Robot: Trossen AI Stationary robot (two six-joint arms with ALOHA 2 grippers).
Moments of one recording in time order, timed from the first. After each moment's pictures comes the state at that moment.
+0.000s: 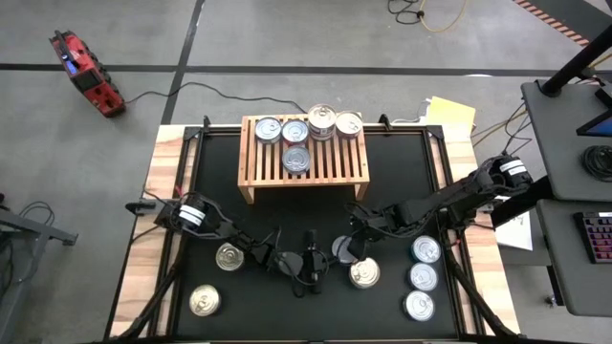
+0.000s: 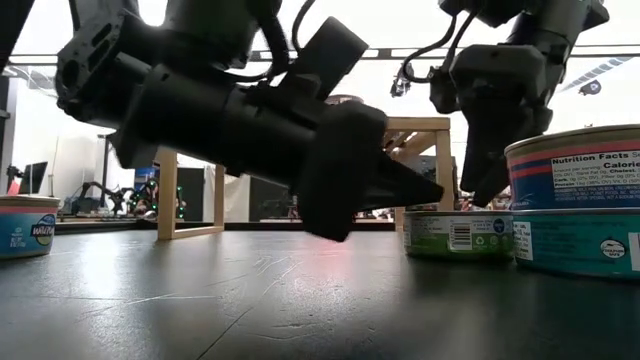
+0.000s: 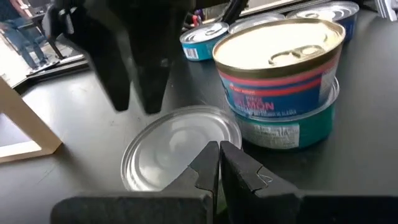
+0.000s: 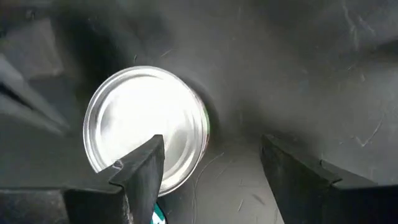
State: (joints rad) left arm -0.39 2.22 1.04 0.90 -0.51 0.09; right arm 0.25 1.52 0.86 -0.47 0.13 0.86
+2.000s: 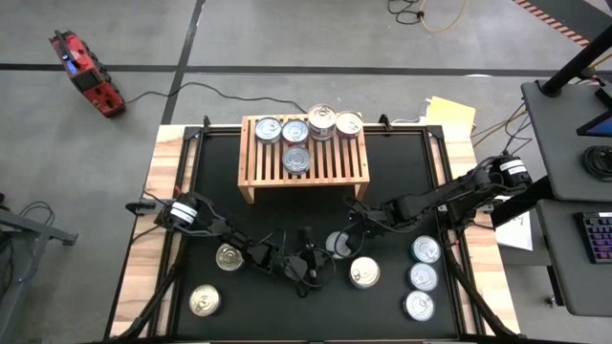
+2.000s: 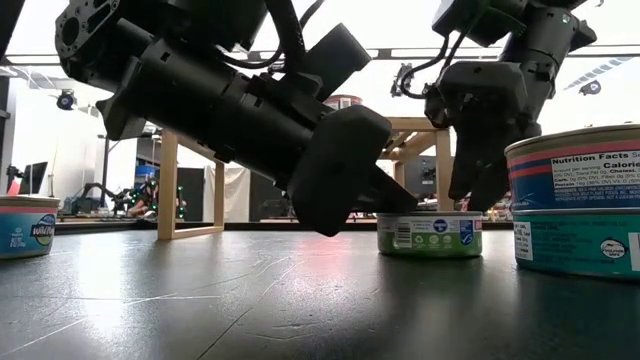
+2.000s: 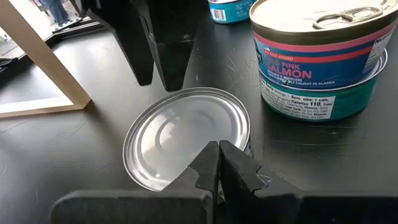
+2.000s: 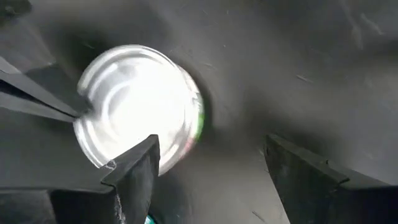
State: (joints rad) left arm -0.41 2.16 1.07 0.59 -0.62 -0.07; right arm 0.19 1.52 0.80 -0.36 0.07 0.87
